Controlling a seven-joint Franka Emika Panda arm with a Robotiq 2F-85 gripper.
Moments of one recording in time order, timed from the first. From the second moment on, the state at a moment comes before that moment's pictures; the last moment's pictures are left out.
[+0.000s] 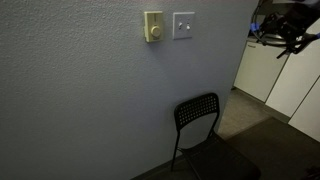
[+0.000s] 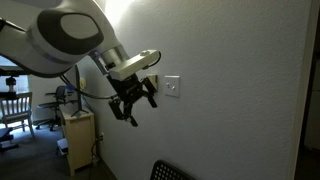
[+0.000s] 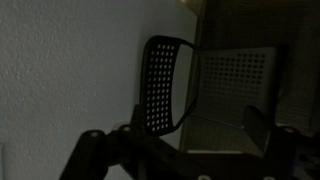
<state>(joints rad) 0.14 -0.51 -0.06 -2.49 -0.38 2.43 -1.31</state>
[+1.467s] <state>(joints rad) 0.17 -0.33 -0.06 -2.45 -0.33 2.62 -1.39</state>
